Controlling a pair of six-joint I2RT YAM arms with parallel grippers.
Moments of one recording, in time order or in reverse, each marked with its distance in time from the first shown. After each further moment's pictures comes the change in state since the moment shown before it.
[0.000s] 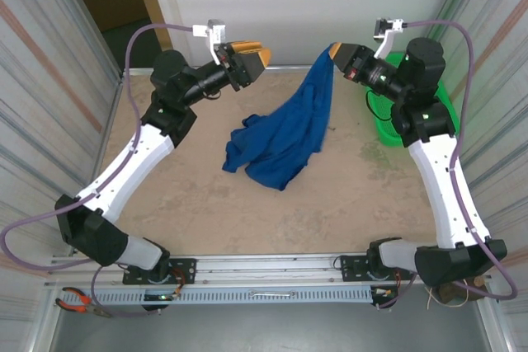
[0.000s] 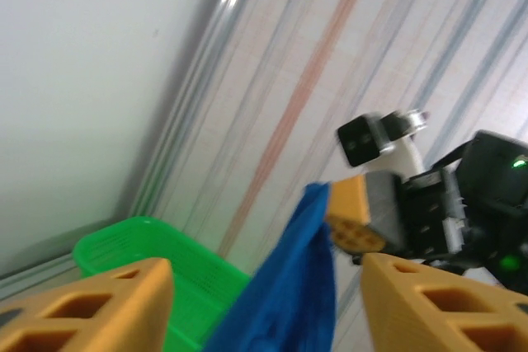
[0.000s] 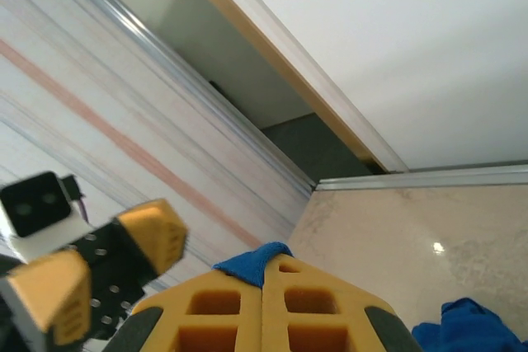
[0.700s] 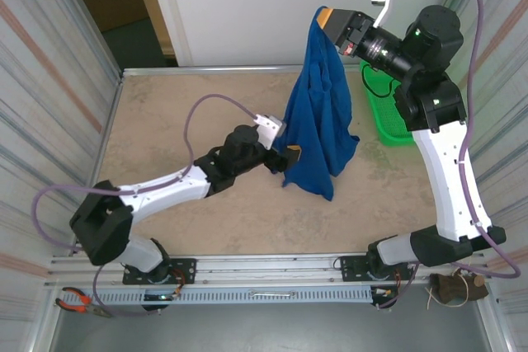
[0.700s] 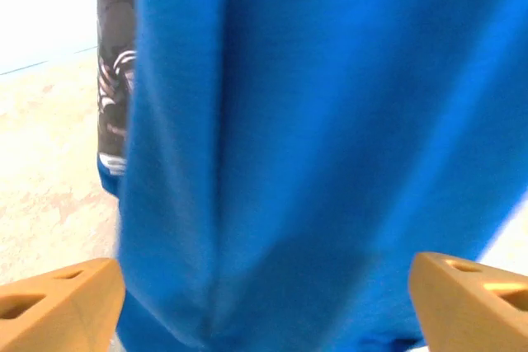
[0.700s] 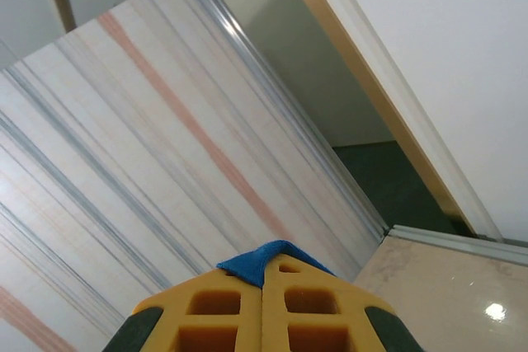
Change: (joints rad) left arm -0.367 0.063 -0.465 -0.093 -0.583 0.423; right arm 0.136 0.129 0.394 -0.078 0.006 0.000
